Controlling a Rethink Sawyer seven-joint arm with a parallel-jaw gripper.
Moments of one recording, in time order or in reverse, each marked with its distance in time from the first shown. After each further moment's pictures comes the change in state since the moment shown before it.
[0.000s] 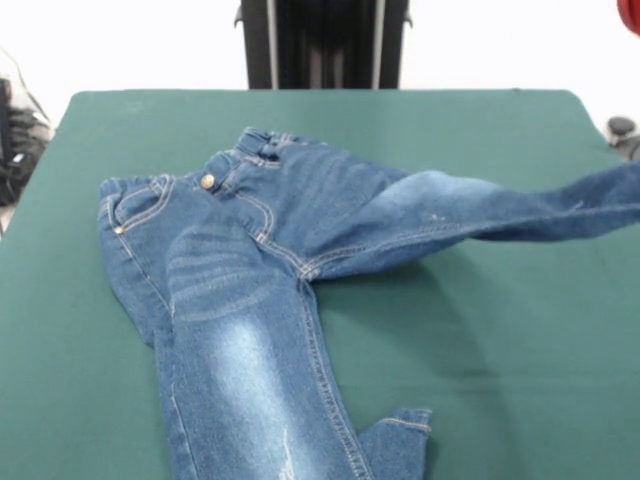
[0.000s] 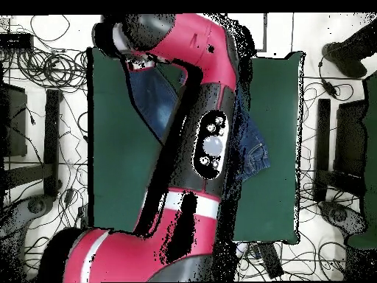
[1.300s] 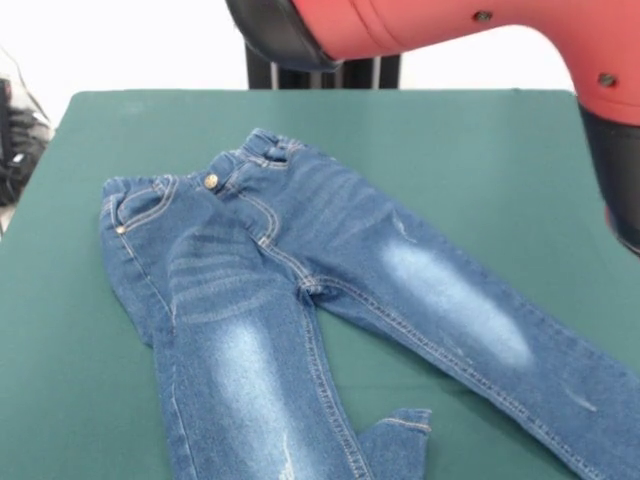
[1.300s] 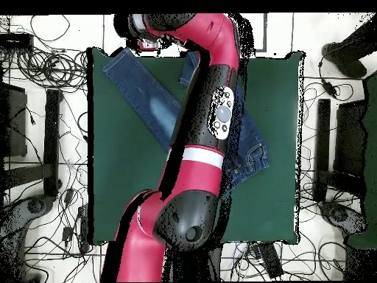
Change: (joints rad) arm -0.186 0.457 -0.637 -0.487 0.807 0.030 0.000
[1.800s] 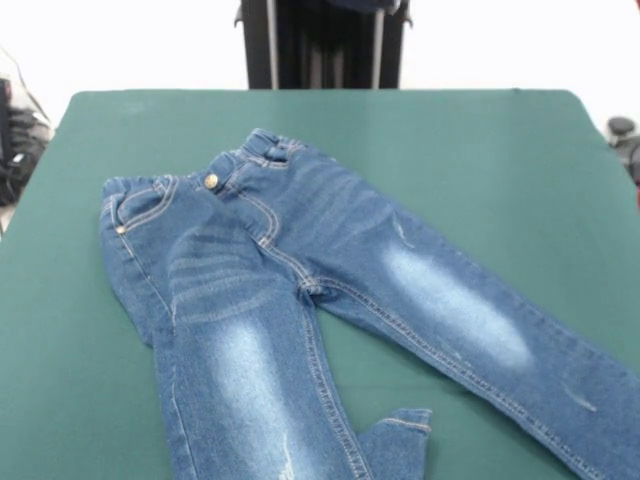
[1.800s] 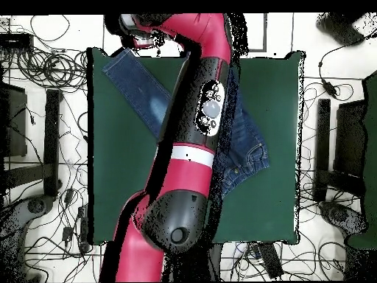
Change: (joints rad) arm 0.011 -0.027 -0.097 0.004 -0.023 0.000 0.000
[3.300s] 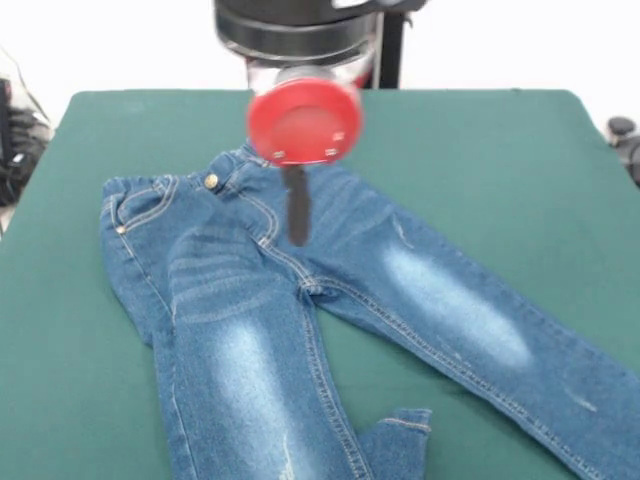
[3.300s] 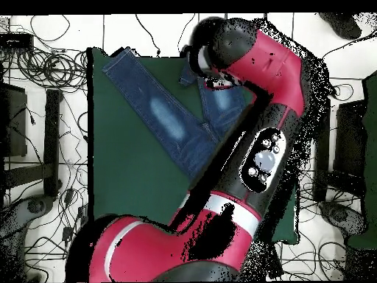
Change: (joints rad) arm 0.072 -0.419 0.491 0.697 -0.814 -0.163 -0.160
